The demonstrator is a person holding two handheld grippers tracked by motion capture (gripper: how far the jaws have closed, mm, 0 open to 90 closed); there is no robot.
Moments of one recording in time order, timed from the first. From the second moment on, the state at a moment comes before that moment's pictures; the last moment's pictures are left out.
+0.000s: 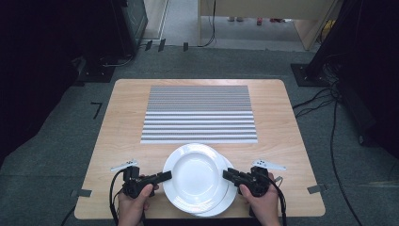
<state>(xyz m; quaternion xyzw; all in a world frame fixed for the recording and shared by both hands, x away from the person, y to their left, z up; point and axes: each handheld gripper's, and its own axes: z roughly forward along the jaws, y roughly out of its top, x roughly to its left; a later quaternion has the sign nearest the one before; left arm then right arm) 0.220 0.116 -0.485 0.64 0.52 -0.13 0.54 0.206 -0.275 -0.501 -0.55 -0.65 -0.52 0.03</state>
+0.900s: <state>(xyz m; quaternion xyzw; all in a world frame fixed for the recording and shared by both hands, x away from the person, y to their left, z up) 0.221 0.111 -0.495 0.65 0.51 -0.13 0.55 0.210 -0.282 -0.507 -0.58 -0.60 -0.54 0.08</state>
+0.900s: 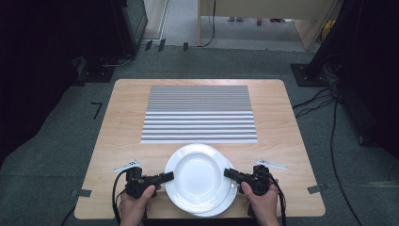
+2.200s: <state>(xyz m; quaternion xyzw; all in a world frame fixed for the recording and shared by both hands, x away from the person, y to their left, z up) 0.232 0.107 -0.487 0.63 0.52 -0.13 0.56 0.202 -0.278 -0.491 -0.59 -0.54 -0.60 0.04</state>
